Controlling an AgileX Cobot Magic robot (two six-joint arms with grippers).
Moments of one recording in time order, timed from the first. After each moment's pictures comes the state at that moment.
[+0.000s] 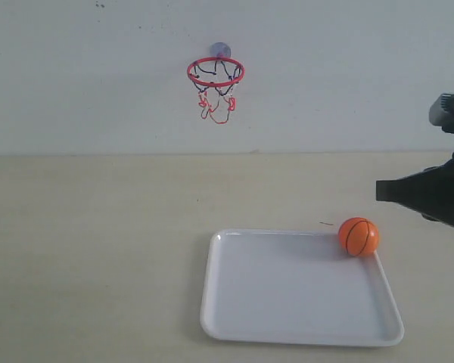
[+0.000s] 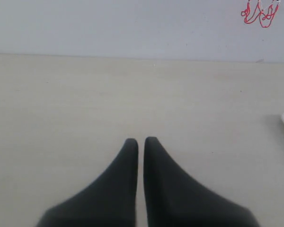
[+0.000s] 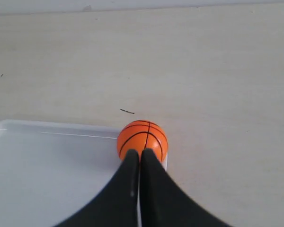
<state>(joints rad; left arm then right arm) 0.00 0.00 0.00 -0.06 0.31 0.00 0.22 1.33 -0.65 0.72 0.03 -0.56</state>
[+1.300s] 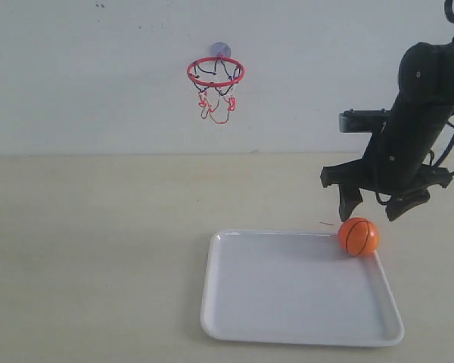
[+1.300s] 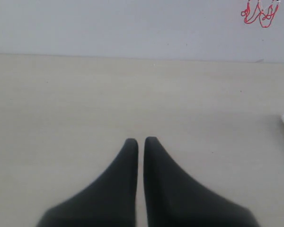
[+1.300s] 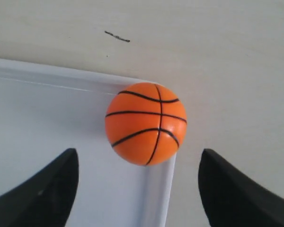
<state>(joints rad) 0.00 0.00 0.00 -0.06 0.31 0.00 0.22 1.97 -1.48 0.07 0.93 0.08</state>
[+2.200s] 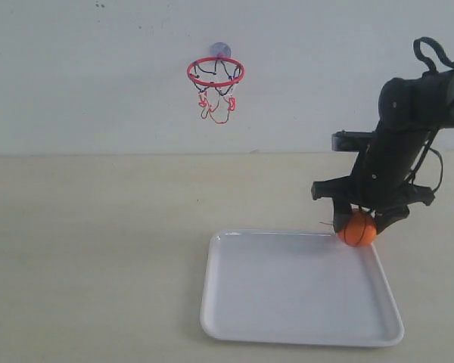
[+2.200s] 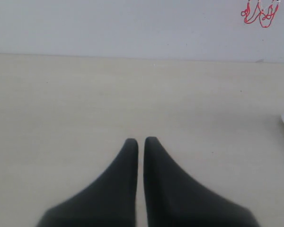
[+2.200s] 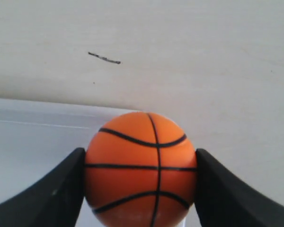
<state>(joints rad) 0.00 0.00 0.00 -0.06 0.31 0.00 0.22 2.11 -1.55 0.07 0.89 0.14</state>
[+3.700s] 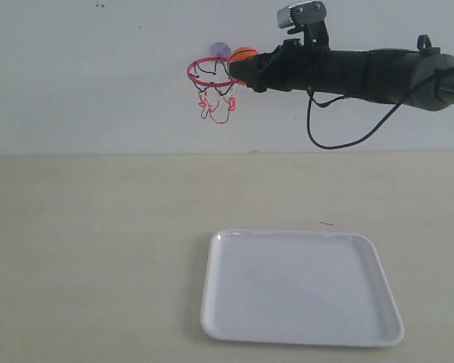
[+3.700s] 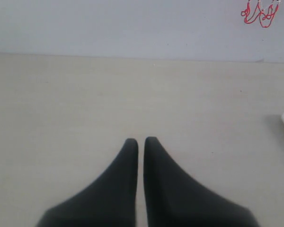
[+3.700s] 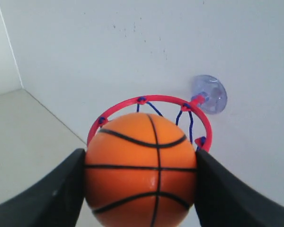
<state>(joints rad) 0.00 0.00 0.00 -0.06 0.31 0.00 0.22 2.33 -2.00 1.72 0.68 -1.79</state>
